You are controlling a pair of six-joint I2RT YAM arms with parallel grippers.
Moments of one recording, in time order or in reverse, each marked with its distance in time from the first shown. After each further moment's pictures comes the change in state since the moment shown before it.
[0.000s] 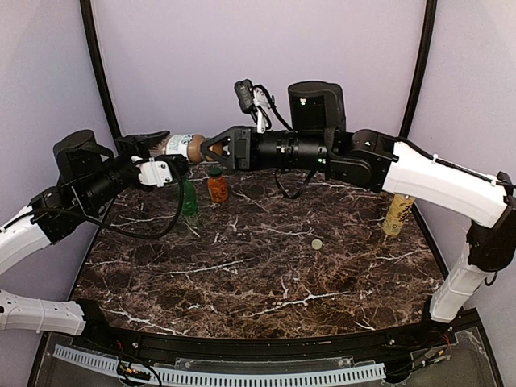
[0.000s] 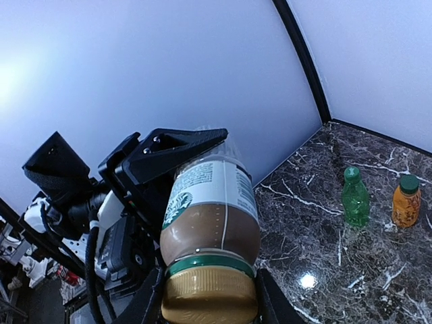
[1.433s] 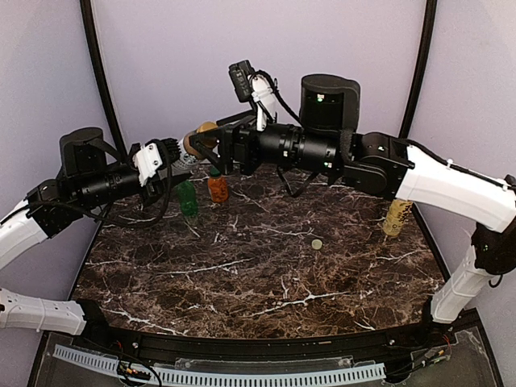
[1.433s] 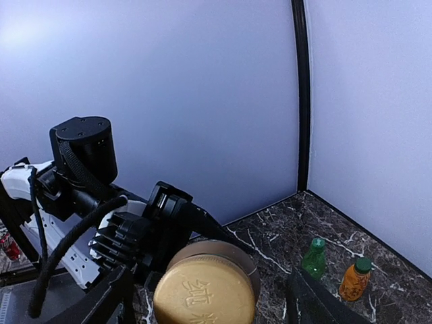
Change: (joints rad) left arm 0.002 0.029 0.114 -0.309 0.323 -0.729; right arm 0.079 -0.033 0.012 0.080 0.126 -0.391
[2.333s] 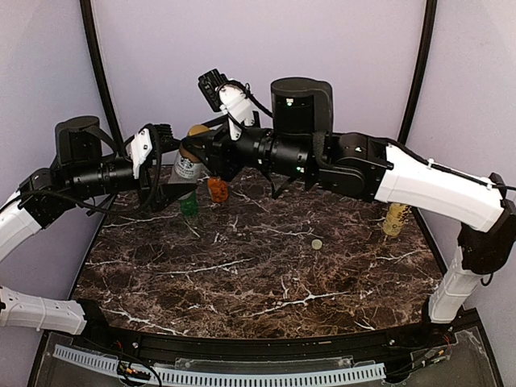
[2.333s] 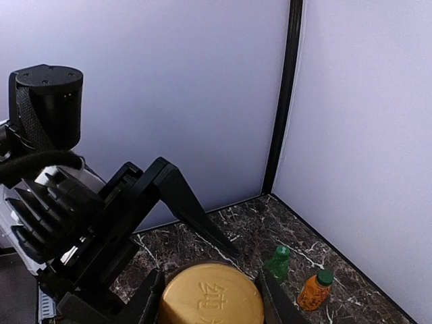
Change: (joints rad) left arm 0.004 0.026 0.108 -0.084 0.145 -0.111; right arm 0.048 0.106 0.120 -0.055 0.161 -0.188
